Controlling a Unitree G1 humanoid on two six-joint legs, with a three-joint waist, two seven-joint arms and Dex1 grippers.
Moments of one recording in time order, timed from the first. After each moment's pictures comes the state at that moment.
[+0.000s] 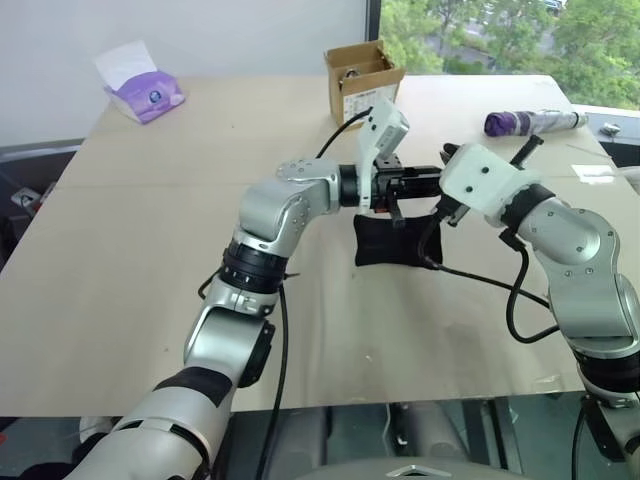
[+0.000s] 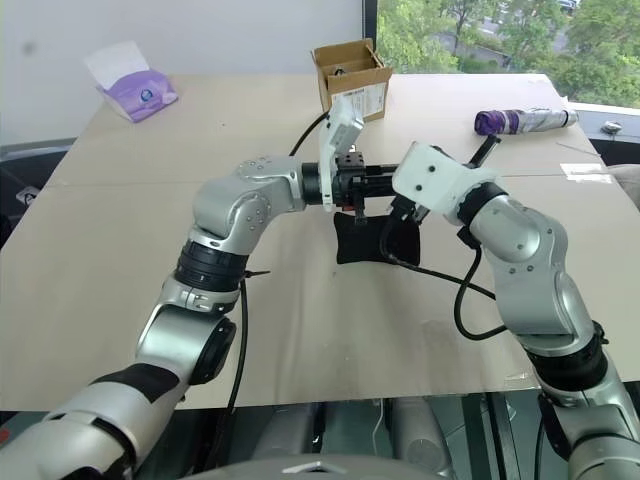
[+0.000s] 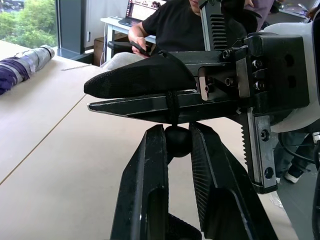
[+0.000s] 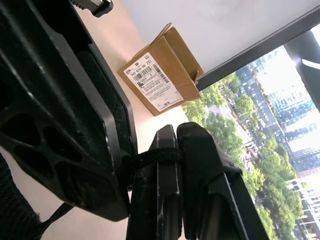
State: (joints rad) left arm -0.97 0.23 -0.17 0.14 -0.47 0.73 -0.94; right arm -0.54 -0.58 0.19 -0.60 -0.36 0.63 0.59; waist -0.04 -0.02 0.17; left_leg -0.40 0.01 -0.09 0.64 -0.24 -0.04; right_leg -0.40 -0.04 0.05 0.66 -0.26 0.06
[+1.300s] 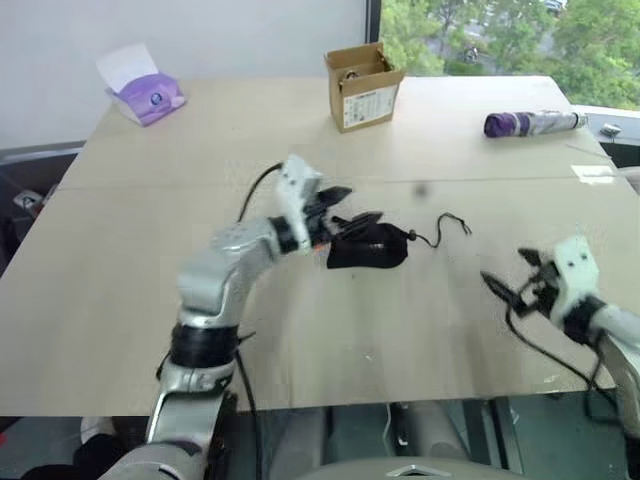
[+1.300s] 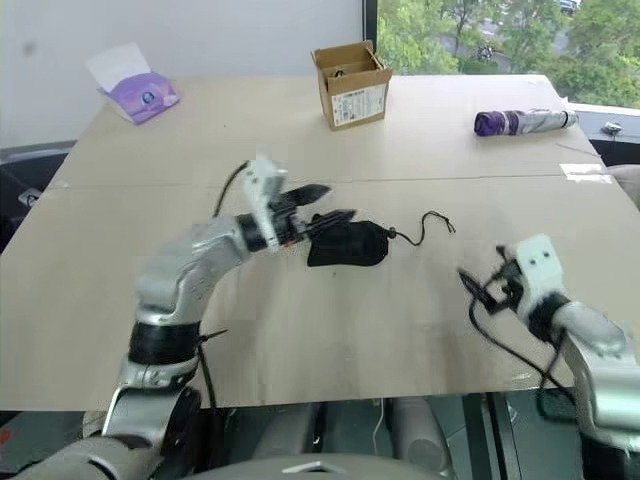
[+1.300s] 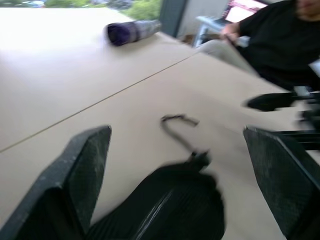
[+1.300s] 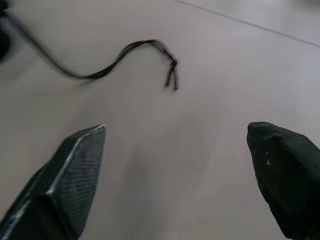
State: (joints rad) left arm -0.46 0.35 0.04 -0.22 -0.43 0.68 -0.71; right arm 0.15 -0.49 -0.34 -0.53 0.28 0.59 0.71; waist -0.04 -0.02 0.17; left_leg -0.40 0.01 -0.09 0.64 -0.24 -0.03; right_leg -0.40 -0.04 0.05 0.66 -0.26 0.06
